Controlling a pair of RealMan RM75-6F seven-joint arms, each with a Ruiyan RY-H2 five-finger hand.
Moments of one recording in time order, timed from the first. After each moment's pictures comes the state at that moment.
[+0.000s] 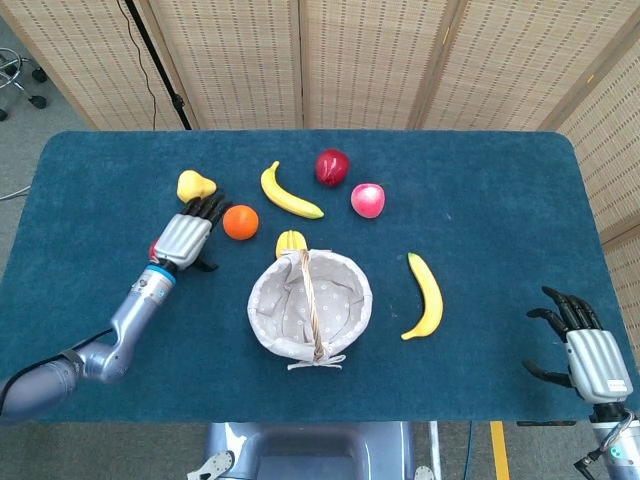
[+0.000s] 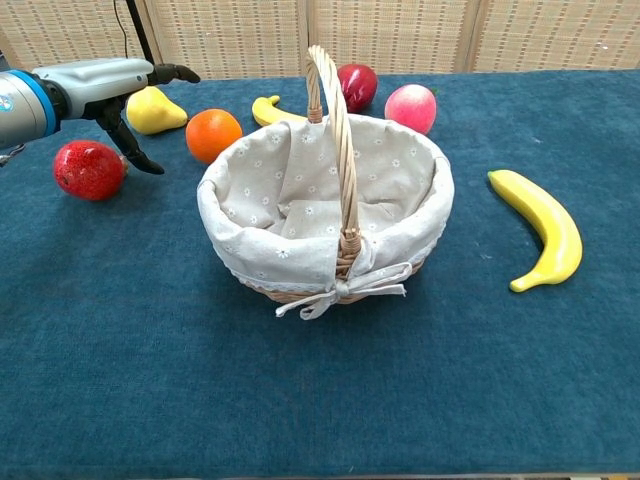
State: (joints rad) left arm -0.80 -1.52 -0.25 -1.19 1.15 0.78 0.16; right arm 0.10 -1.11 0.03 -1.56 -1.57 1.48 0.19
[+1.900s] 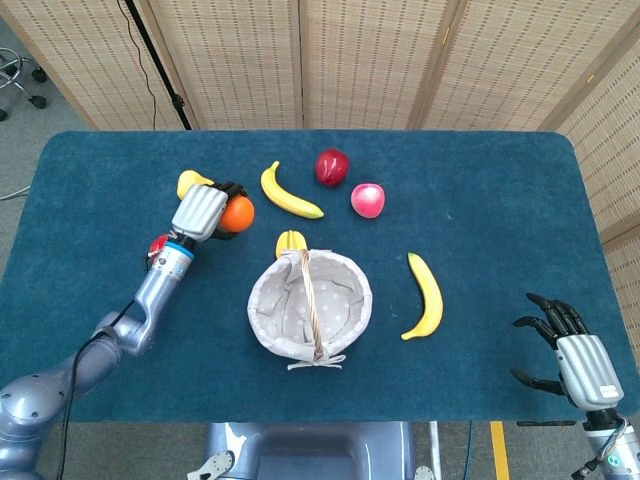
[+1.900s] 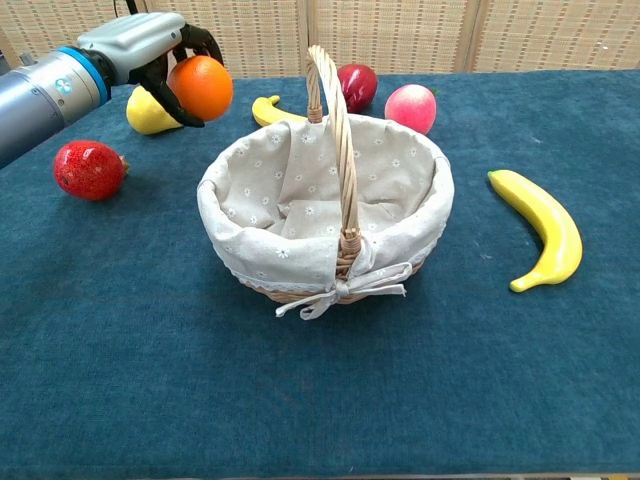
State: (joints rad) left arm -0.93 -1.76 -0.21 -0.71 1.37 0.98 -0.19; right arm 0.11 -1.10 0.00 -1.60 -1.64 1.50 0.25
